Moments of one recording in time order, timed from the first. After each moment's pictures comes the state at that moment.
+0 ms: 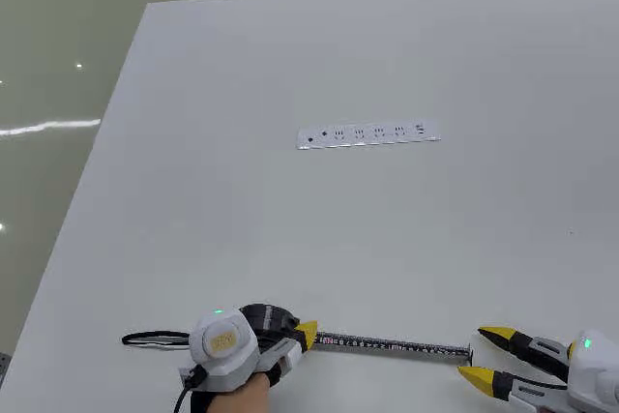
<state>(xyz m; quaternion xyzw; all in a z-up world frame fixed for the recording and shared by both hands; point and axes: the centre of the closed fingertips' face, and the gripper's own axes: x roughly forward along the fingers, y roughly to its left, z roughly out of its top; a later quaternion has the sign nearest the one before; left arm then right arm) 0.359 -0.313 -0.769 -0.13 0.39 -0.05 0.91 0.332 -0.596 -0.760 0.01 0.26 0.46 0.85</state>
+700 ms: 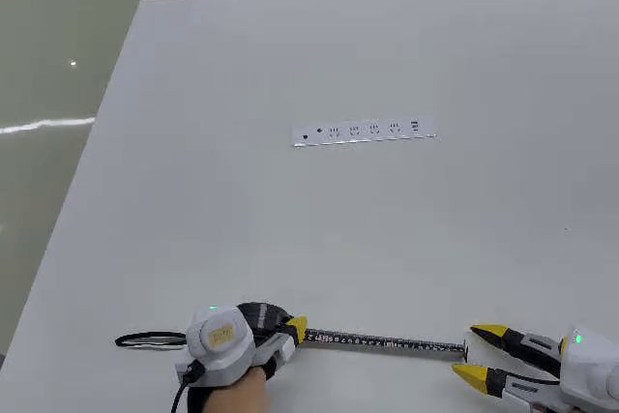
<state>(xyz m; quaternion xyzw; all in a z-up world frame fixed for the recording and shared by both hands) 0.361 -0.308 -0.772 -0.12 0.39 -0.03 0.91 0.330 -0.593 -0.761 0.01 0.26 0.47 0.85</state>
